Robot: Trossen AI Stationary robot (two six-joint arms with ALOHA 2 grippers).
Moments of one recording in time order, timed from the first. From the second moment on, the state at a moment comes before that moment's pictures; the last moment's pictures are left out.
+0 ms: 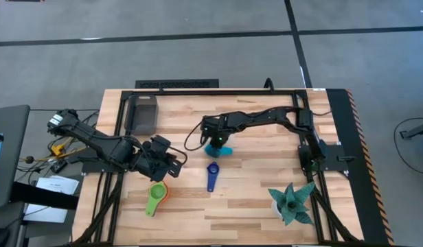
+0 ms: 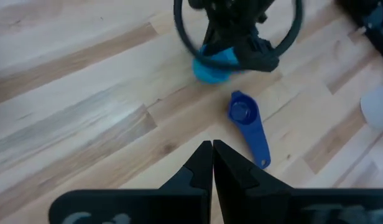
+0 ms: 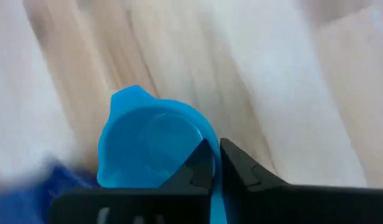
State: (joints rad) left arm -0.45 1.30 1.19 -0.91 -0.61 -1.34; right arm -0.17 2.10 1.52 -0.59 -0.16 0.30
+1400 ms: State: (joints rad) left arm -0.45 1.30 1.03 -0.61 -0.92 -1.12; right arm -0.01 1.92 1.52 0.00 0.24 1.29
